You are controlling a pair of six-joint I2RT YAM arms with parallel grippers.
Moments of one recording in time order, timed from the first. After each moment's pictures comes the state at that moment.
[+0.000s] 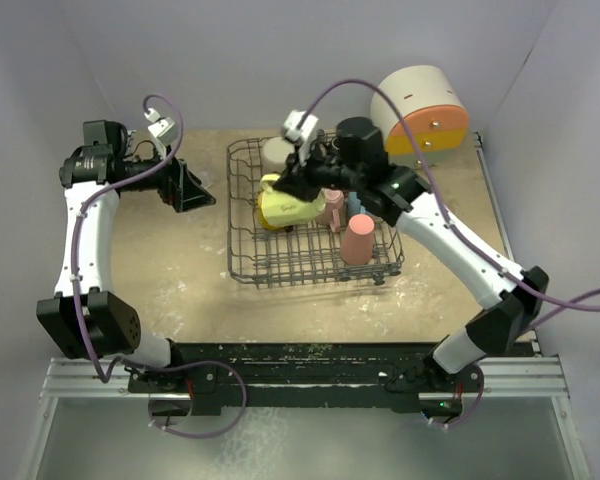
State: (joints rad) left arm 0.18 1.48 1.59 -1.09 1.10 0.56; right arm 0.75 1.59 1.70 -0.50 -0.39 -0.21
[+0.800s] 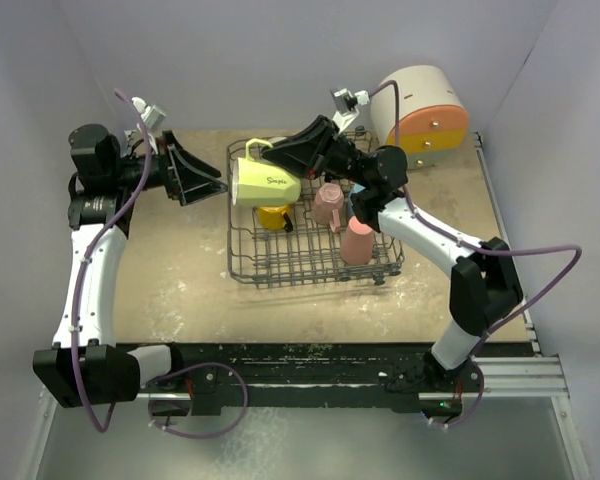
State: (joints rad) left arm 0.11 1.23 1.30 -0.27 1.32 -0.33; right arm 0.59 1.66 1.32 1.02 -0.73 1.03
